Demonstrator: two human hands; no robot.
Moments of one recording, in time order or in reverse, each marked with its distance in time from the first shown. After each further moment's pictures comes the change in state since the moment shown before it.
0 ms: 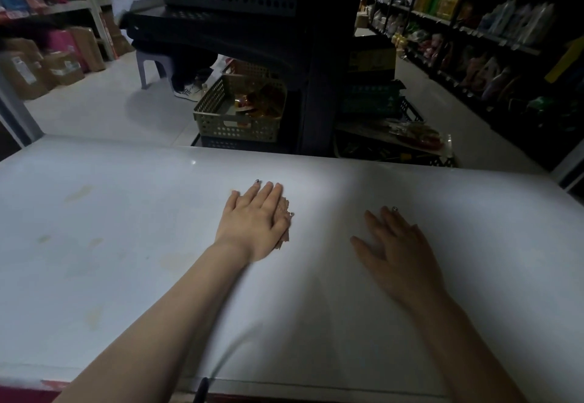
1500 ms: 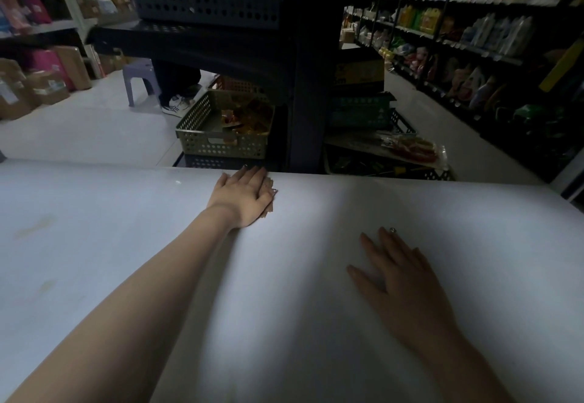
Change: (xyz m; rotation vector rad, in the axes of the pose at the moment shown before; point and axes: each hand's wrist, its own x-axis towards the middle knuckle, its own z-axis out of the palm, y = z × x) left_hand 0.098 -0.019 -0.012 0.015 -0.002 -0.002; right_hand 0.005 0.003 0.000 -0.072 -0.012 -0.002
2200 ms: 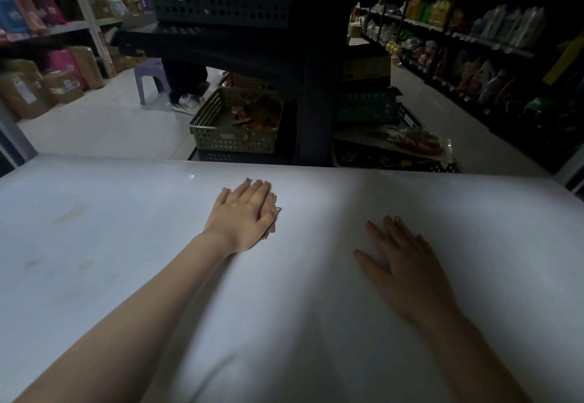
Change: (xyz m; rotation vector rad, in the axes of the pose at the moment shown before) left_hand -0.064 -0.004 0.003 -0.023 0.004 0.025; right_hand -0.004 -0.001 -0.002 0.071 -0.001 -0.007
